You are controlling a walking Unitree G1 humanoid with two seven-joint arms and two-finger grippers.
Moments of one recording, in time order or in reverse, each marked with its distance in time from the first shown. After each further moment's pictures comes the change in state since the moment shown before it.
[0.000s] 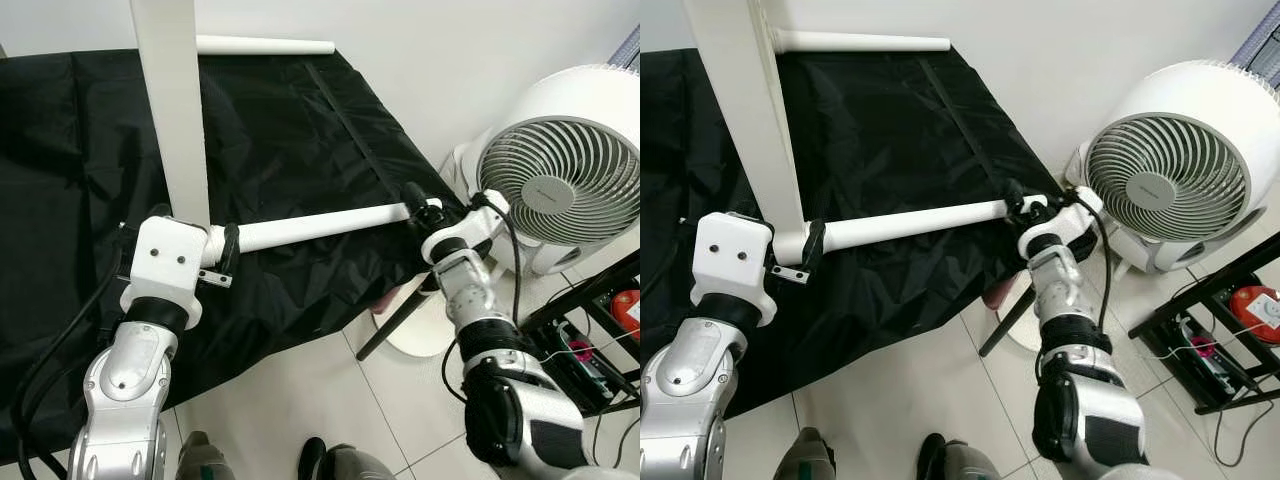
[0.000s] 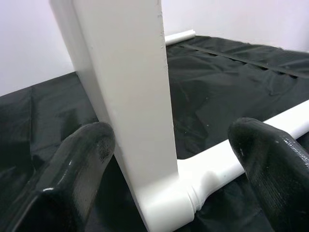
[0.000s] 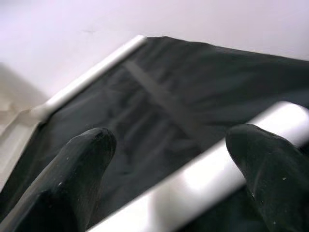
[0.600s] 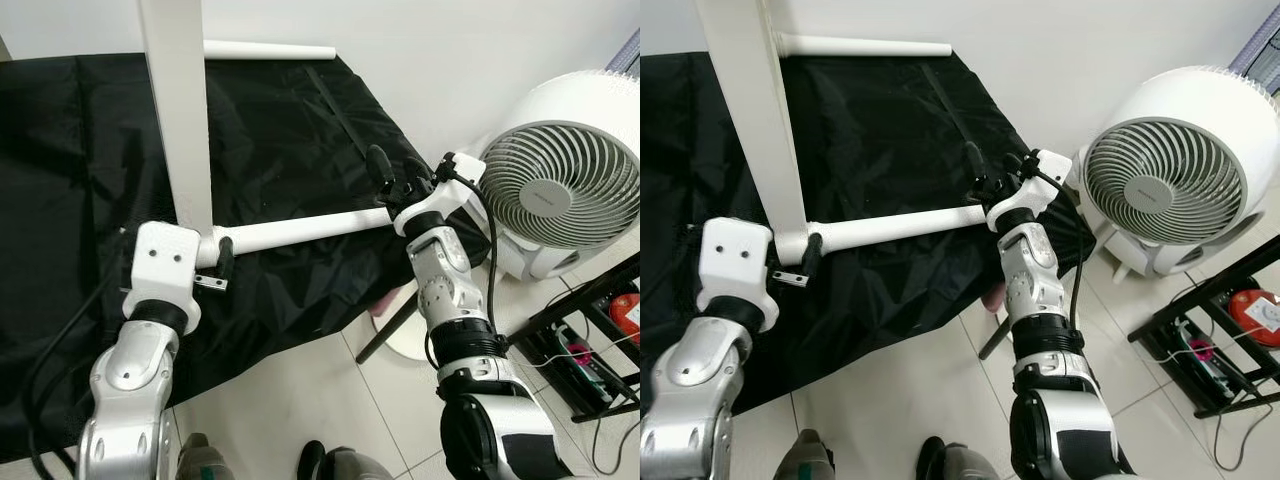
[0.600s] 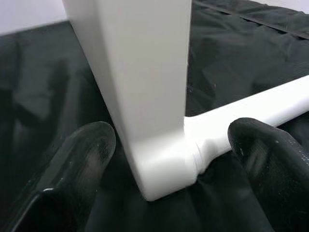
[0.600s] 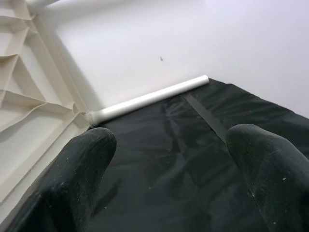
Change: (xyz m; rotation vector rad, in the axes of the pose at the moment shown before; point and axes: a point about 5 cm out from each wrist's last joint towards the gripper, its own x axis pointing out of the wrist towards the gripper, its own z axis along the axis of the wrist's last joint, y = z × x) left arm 0.011 -0.002 -0.026 -0.086 0.175 0.029; right arm 0.004 0.066 0.010 -0.167 -0.129 0.228
